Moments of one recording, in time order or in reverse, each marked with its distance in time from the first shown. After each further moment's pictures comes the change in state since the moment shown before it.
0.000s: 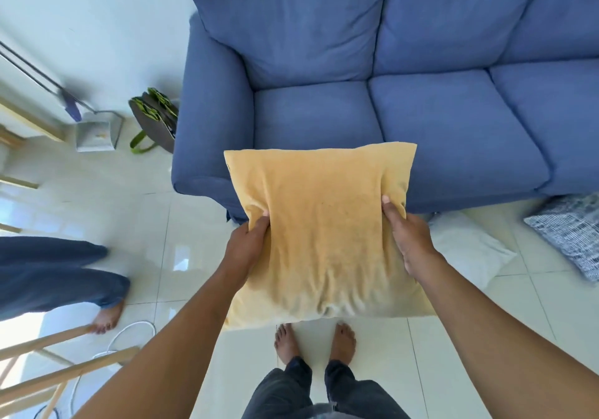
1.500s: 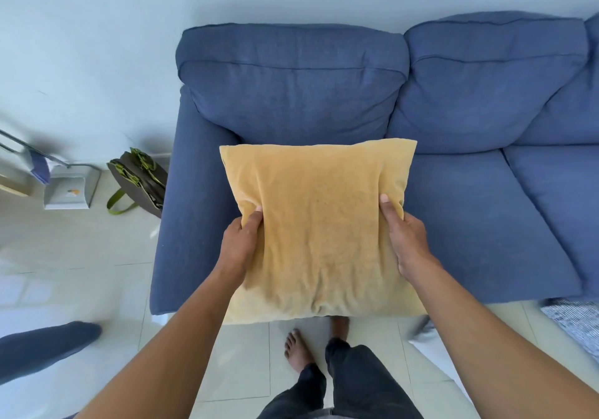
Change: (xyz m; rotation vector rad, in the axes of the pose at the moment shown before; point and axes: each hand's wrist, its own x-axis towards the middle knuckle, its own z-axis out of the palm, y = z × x) left_hand 0.249 0.282 -0.012 -0.110 0.029 0.038; right_hand 0.218 -0.270 0.122 0.077 0.006 -0.081
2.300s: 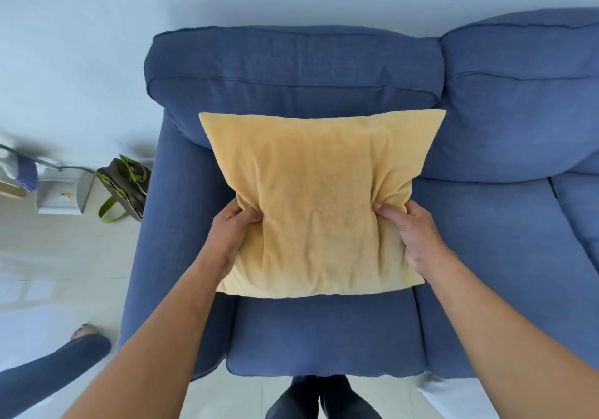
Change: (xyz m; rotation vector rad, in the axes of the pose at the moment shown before) left_hand 0.150 0.105 0.051 -0.095 -0.112 0.045; right_hand 0.189 -0.079 0.032 0.104 -0.222 0.041
